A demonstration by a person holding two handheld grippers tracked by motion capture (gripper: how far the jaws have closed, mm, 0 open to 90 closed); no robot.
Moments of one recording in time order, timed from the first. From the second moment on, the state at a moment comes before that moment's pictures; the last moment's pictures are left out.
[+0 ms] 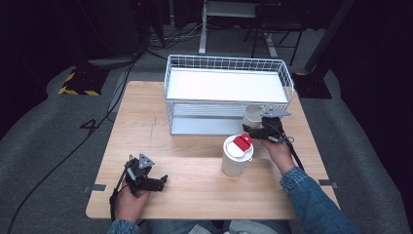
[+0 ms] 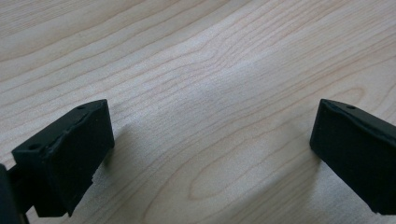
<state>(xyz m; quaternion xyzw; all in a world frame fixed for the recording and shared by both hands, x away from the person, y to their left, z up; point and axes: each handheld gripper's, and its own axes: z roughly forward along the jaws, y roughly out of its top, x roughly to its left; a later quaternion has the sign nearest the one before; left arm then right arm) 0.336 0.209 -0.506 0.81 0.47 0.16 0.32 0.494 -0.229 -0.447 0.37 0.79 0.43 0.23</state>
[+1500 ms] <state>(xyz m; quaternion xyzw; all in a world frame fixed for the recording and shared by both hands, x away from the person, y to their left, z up) 0.336 0.209 -0.506 0.81 0.47 0.16 0.32 0.528 -0.208 -0.474 0.39 0.78 0.43 0.23</state>
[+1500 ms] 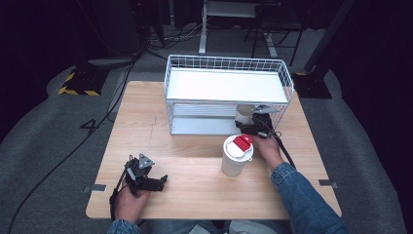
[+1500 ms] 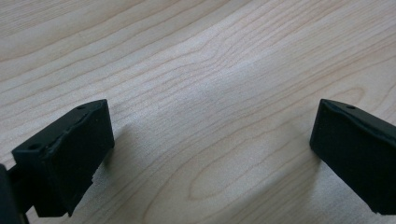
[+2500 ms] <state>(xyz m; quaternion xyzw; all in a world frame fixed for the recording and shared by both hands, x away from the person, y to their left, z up) 0.336 0.209 -0.506 0.81 0.47 0.16 0.32 0.515 -0.221 -0.461 0.39 0.77 0.45 0.24</state>
